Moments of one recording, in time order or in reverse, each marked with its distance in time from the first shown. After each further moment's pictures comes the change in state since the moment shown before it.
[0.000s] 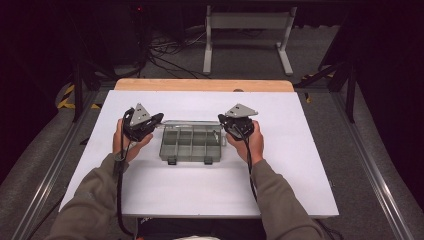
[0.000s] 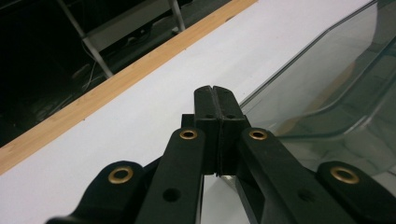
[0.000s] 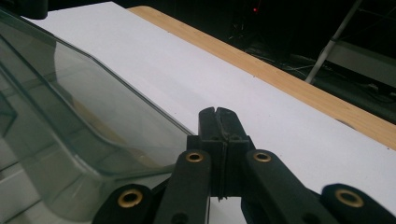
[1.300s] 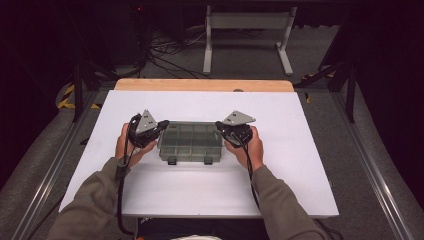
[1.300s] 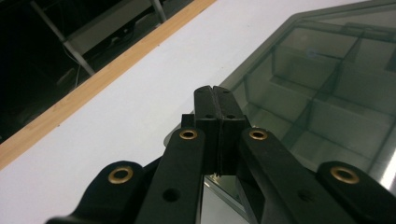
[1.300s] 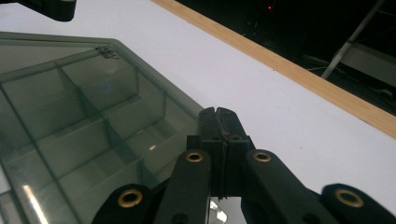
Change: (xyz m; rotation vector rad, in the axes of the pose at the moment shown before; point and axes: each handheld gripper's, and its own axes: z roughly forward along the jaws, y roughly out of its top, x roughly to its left) left arm -0.022 -0.002 0.000 0.028 -0.066 0.072; right arm 0.015 -0.010 -0.007 0.017 0.046 -0.049
